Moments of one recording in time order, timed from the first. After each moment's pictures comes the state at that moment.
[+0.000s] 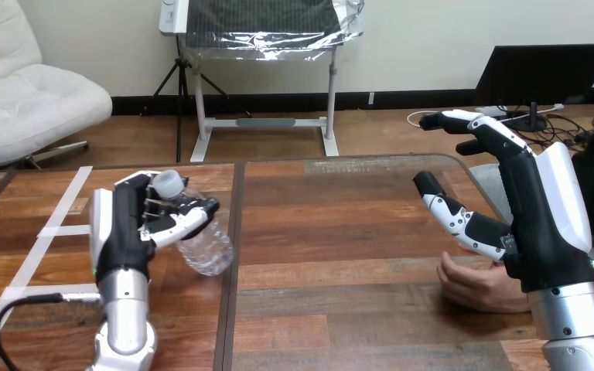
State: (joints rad) left arm -0.37 0.19 -0.01 0.83 0.15 -0.40 0.33; right arm 0.05 -0.28 -0.06 -0.07 -0.43 -0.47 -0.16
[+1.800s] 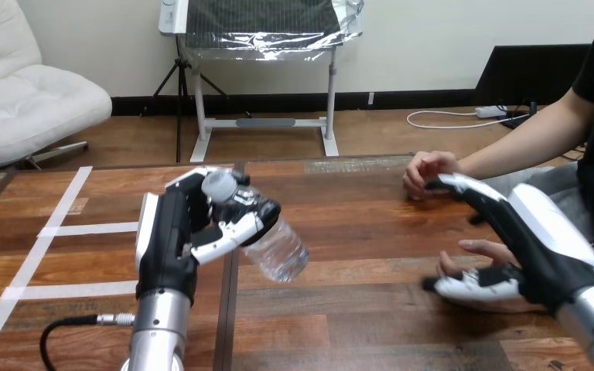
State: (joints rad) left arm -0.07 0.03 -0.03 0.20 0.07 -0.28 0.09; right arm 0.08 -0.53 -0.08 -0.10 -0.45 -0.13 0.25
